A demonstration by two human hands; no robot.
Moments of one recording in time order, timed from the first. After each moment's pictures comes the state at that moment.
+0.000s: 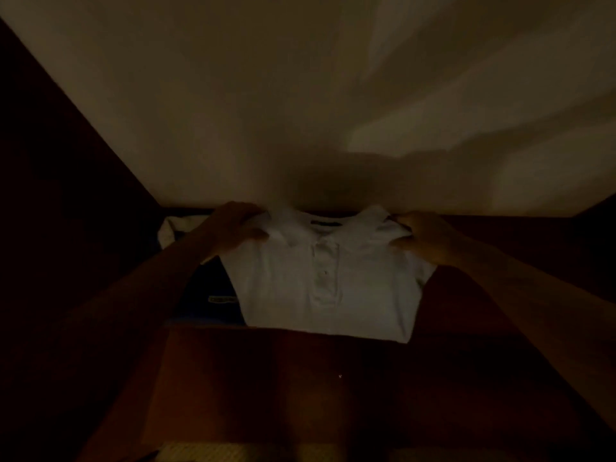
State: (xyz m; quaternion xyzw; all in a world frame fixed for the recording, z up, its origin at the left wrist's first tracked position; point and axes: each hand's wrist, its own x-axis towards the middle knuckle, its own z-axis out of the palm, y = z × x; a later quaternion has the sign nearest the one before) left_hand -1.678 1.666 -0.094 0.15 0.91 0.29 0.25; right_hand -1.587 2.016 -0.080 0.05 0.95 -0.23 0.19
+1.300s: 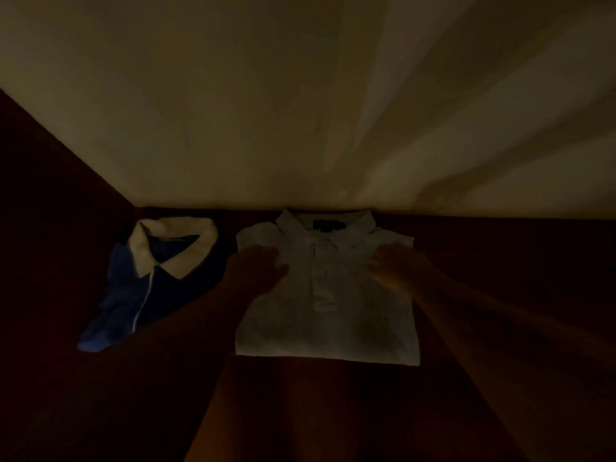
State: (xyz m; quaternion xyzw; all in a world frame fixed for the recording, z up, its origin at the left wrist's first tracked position) left_hand -1.682 1.728 -0.221 0.13 0.94 0.07 0.31; right_hand -1.637 1.989 -0.206 0.08 0.95 -0.07 0.29
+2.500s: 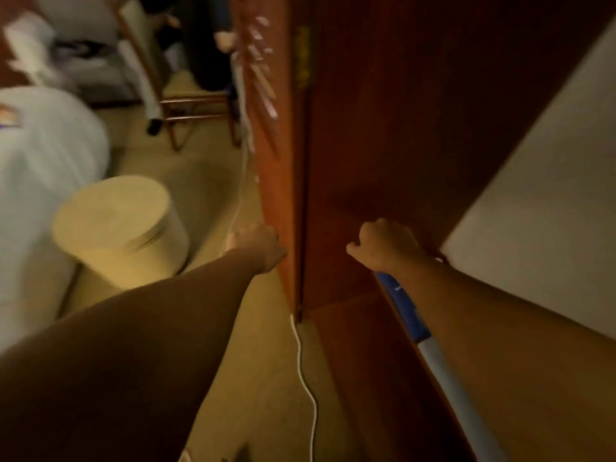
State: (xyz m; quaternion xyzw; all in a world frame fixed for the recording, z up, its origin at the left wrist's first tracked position) left_hand -1.196 1.469 0.168 -0.45 0.88 0.09 0.10; right_hand -1.382 1.601 0.197 -0.52 0.85 0.02 0.10
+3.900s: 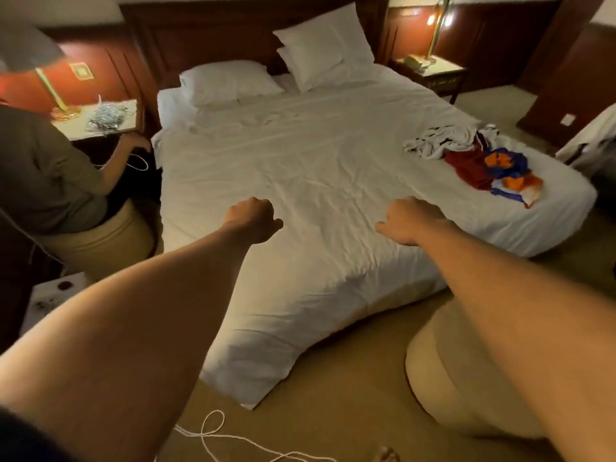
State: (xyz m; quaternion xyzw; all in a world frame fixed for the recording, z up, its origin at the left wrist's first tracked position) left_hand -0.376 1.253 0.289 -0.94 0.33 0.08 0.00; right_hand -0.570 1.039 0.327 -0.94 0.31 0.10 0.04
